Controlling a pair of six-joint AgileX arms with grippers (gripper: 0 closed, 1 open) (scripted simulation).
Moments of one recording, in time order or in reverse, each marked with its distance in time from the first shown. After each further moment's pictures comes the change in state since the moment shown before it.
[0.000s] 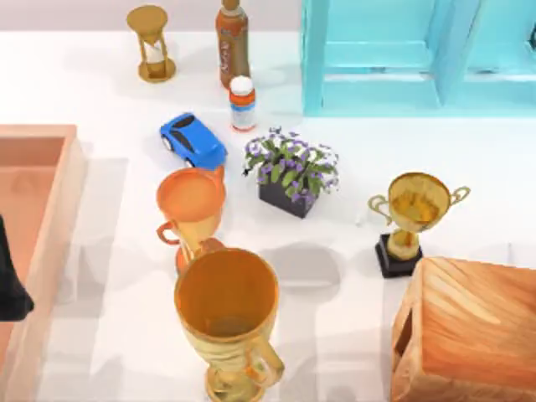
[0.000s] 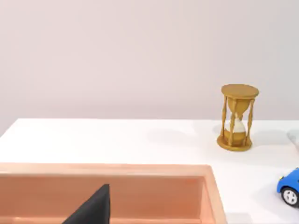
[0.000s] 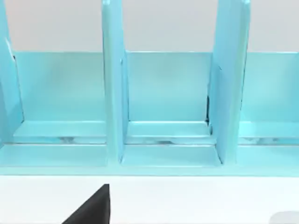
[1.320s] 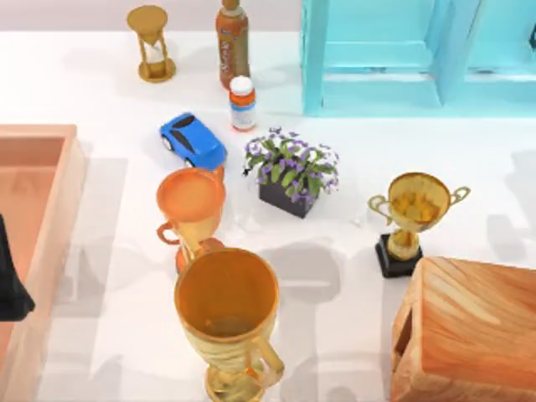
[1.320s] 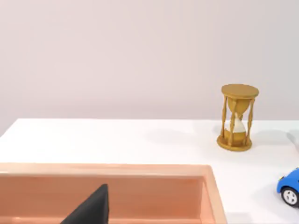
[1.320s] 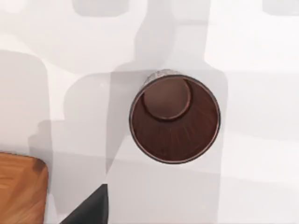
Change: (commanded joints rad) left arm 0.000 0.000 0.000 0.000 0.000 0.000; right arm -0.078 1.414 1.132 -1.123 -0.002 -0.069
